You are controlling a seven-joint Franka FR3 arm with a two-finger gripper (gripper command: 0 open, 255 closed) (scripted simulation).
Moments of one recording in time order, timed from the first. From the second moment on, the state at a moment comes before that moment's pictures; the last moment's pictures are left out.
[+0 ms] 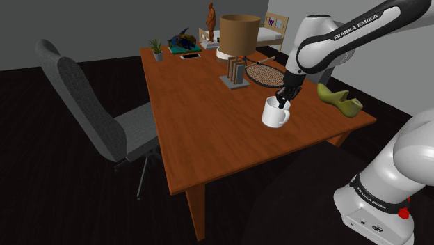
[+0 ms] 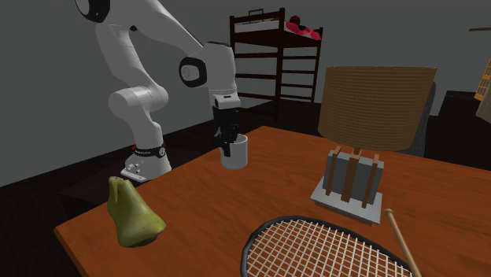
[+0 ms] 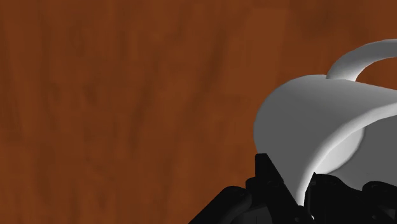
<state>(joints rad) -0.02 -0.34 -0.16 -2.67 -0.05 2.39 0.04</state>
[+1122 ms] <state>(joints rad) -0.03 -0.44 -0.15 -2.57 -0.06 2.19 0.05</state>
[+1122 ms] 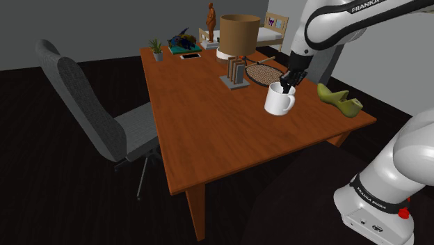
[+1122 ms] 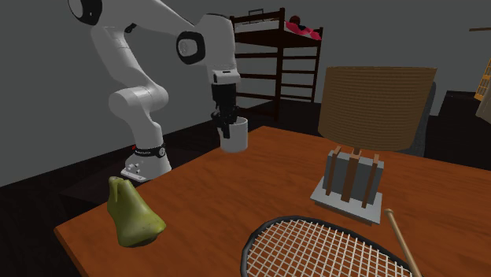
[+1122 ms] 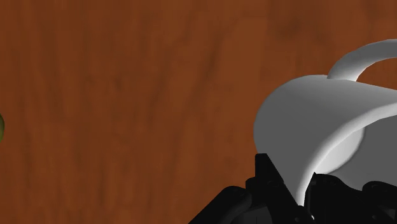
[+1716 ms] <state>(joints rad) -0.03 -0.50 -0.14 -2.49 -0.06 2.04 0.05</state>
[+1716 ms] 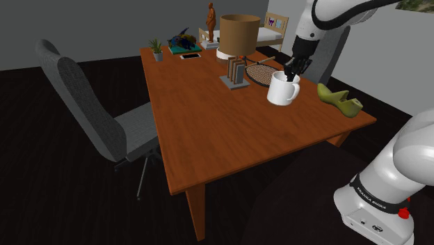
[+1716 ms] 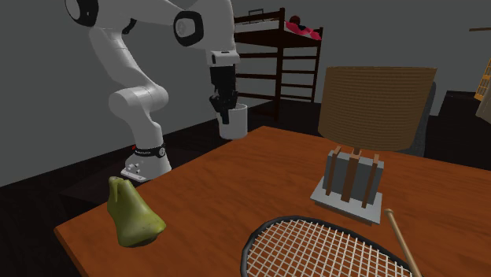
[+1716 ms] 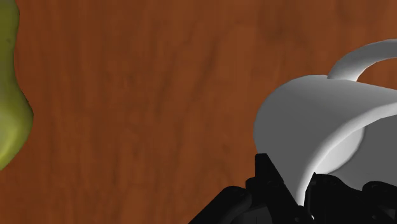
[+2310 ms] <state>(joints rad) -0.02 -0.51 -0.13 -2.38 -0.05 1.92 0.05</state>
